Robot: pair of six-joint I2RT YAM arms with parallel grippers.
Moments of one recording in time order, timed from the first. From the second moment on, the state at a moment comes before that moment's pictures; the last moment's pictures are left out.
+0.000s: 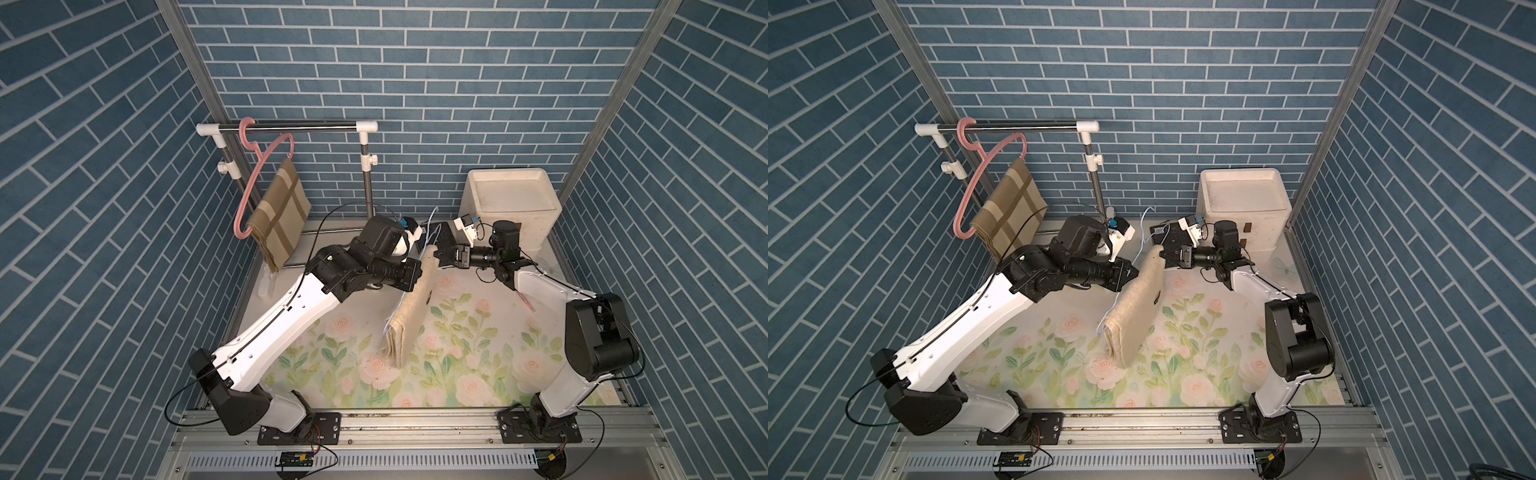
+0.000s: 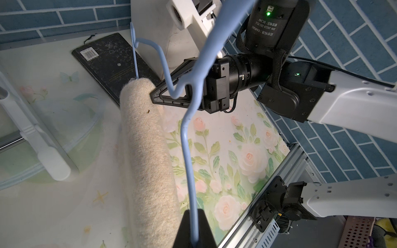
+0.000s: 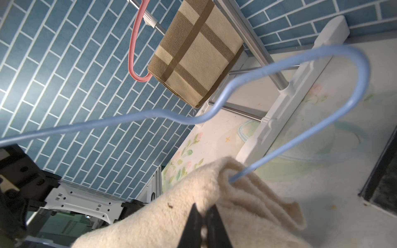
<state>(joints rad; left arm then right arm) -0.78 1.45 1.67 -0.93 0.17 -0.37 0.32 1.70 1.13 0.22 -1.09 0.49</state>
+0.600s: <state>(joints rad) -0.78 1.37 1.61 -0.94 0.17 -0.37 0.28 1.76 1.22 0.17 -0.99 0.49</state>
